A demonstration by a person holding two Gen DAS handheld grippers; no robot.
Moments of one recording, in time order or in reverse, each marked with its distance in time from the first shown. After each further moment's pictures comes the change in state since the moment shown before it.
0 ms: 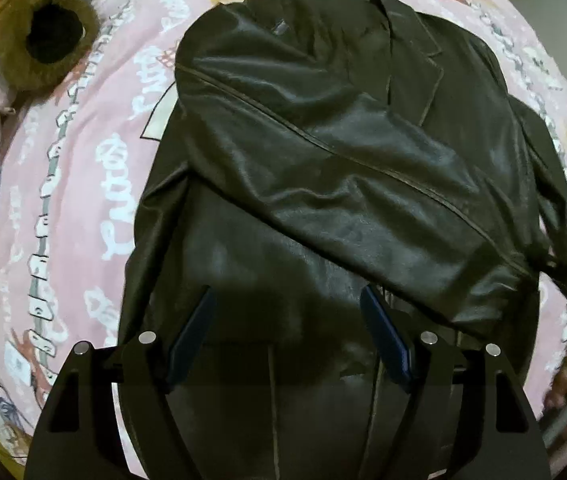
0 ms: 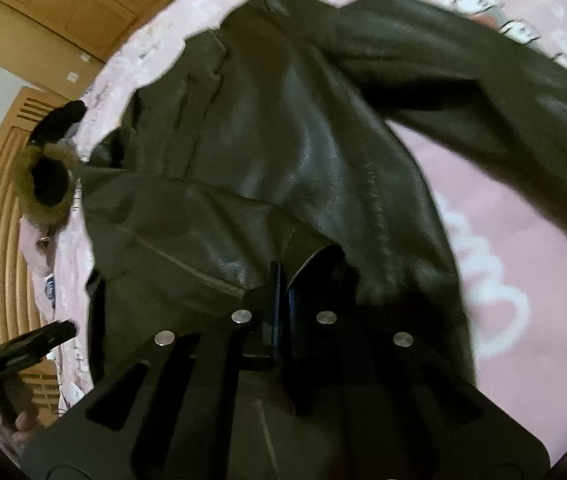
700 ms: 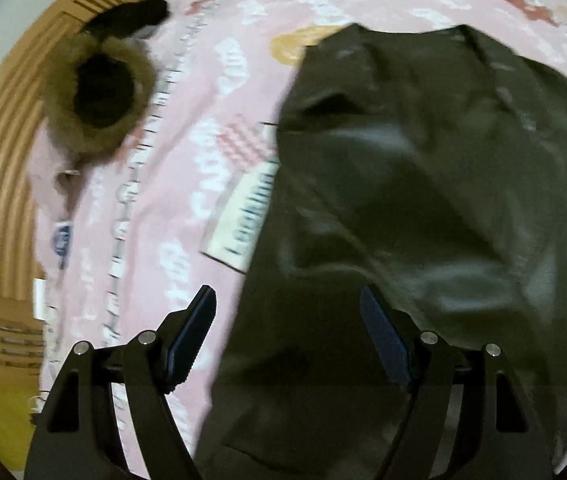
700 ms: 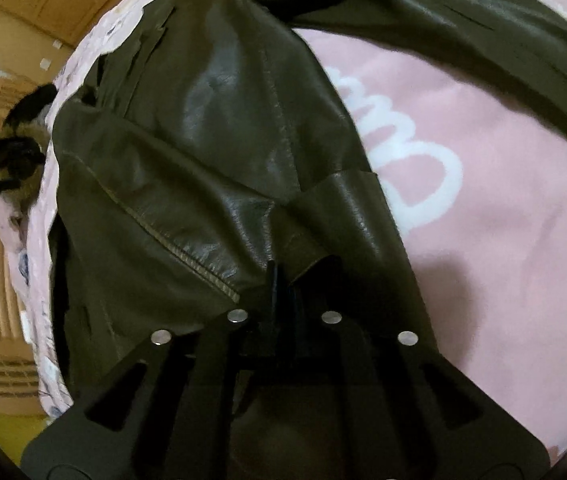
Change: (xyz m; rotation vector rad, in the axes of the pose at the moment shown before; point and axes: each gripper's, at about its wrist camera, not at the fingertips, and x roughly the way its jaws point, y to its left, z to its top) left arm 0.039 0.000 0.126 -0.055 -0.048 0.319; right arm 0.003 -0.050 -0.071 0.057 0.084 -0.082
